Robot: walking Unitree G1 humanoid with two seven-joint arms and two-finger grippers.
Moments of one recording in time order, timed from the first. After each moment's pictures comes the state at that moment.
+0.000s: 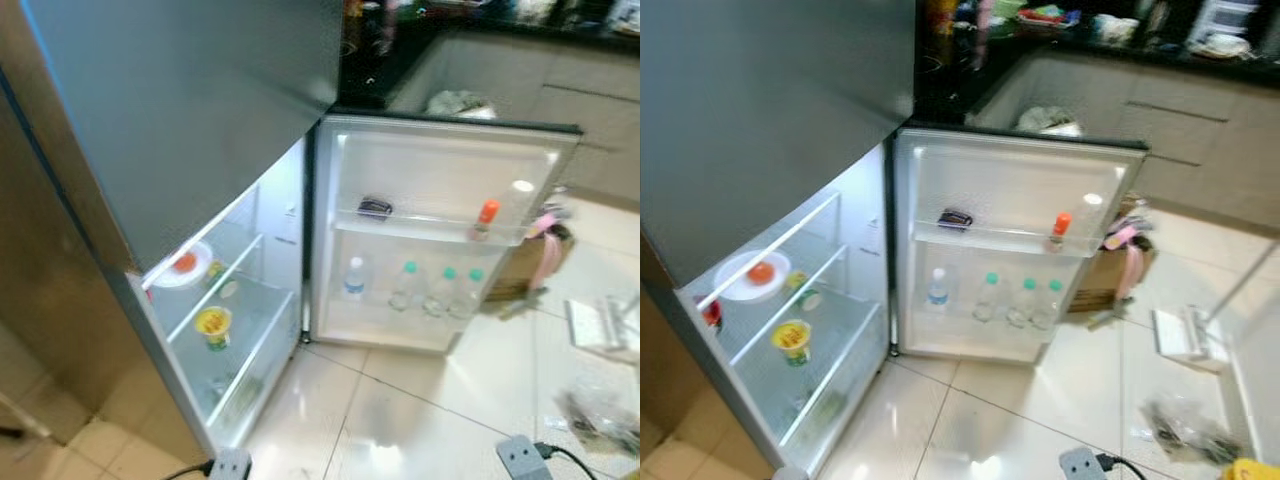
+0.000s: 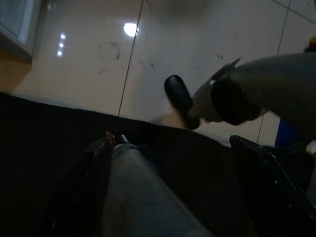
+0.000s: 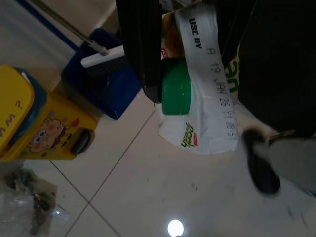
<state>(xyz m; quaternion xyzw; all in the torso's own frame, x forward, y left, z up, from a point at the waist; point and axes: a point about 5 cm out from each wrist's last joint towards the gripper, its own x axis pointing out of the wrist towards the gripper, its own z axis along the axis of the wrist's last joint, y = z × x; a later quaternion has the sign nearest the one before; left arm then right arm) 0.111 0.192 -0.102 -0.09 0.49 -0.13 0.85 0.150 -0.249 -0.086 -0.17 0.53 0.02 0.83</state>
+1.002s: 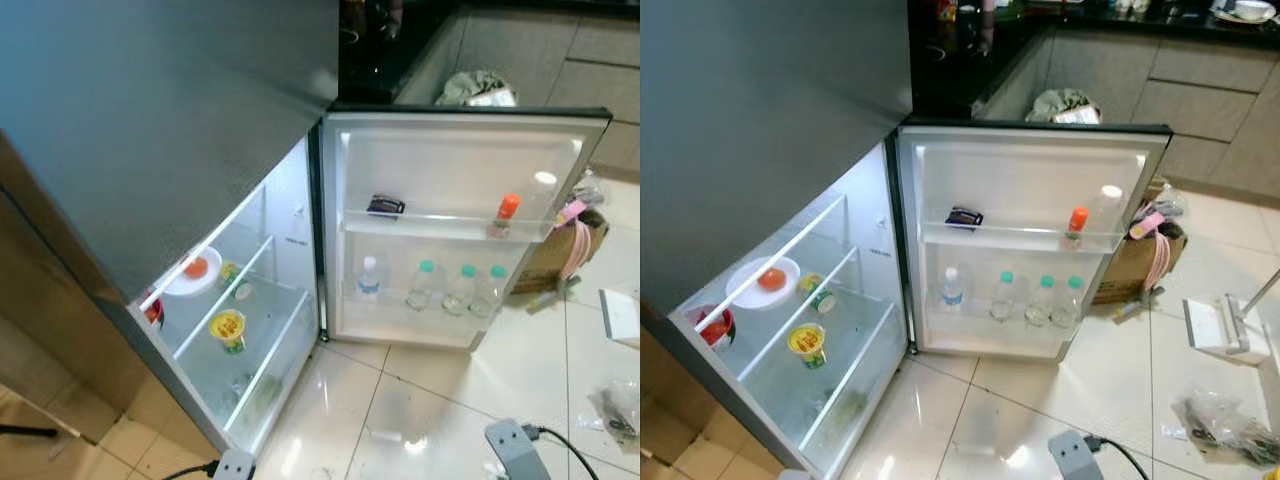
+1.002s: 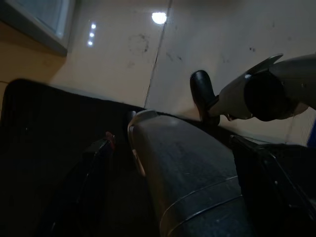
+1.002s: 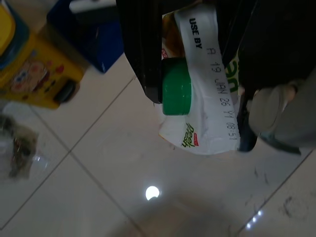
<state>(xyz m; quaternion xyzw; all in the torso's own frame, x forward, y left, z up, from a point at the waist) 0.113 0.191 -0.103 -0.06 0.51 -0.14 0.85 0.166 -0.240 -0.080 -0.18 0.48 0.06 0.85</state>
